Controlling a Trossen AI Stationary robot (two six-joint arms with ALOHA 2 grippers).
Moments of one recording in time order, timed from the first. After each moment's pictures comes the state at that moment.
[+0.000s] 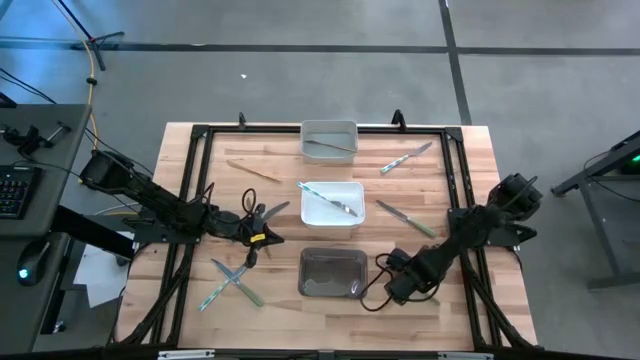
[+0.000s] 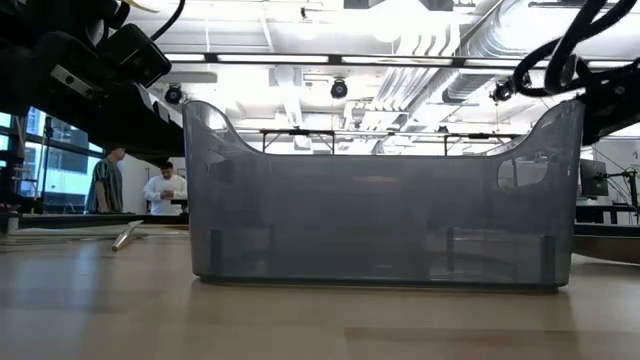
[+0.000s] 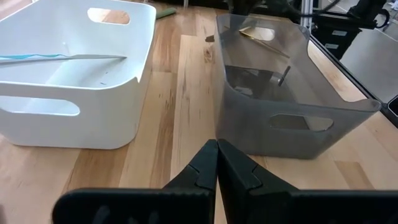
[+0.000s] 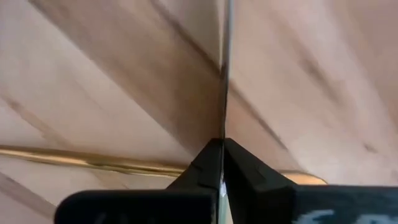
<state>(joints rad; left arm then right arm) -0.30 1.27 0.19 0.71 -0.19 -0.22 0.65 1.68 0.94 -0.82 -0.01 1.37</state>
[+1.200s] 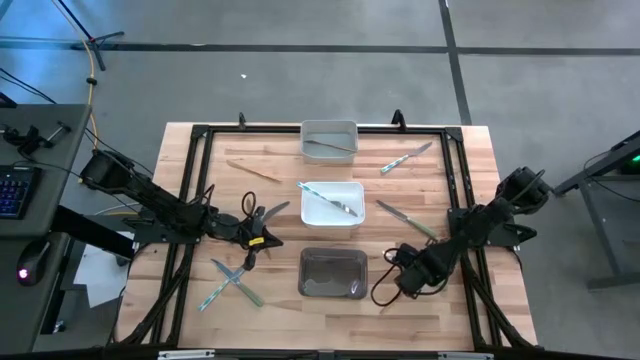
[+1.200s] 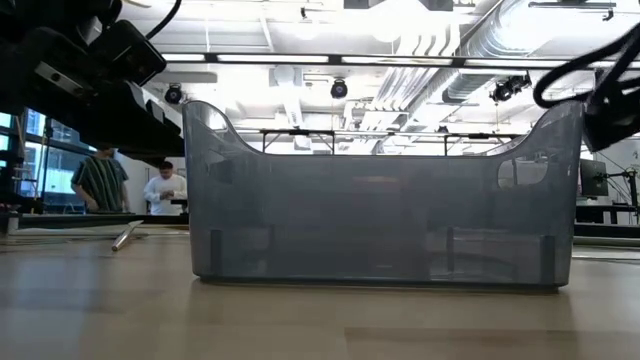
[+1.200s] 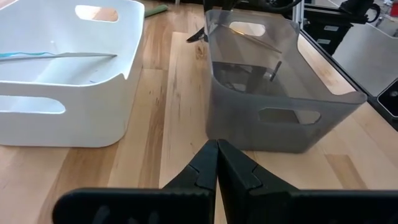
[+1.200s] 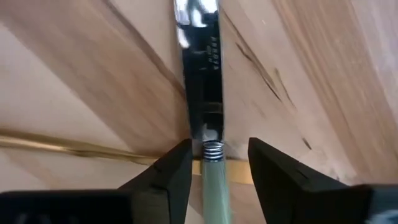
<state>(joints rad) -0.34 1.27 0.19 0.70 -0.19 -0.22 0.66 1.59 0.81 -0.83 -0.01 1.28</state>
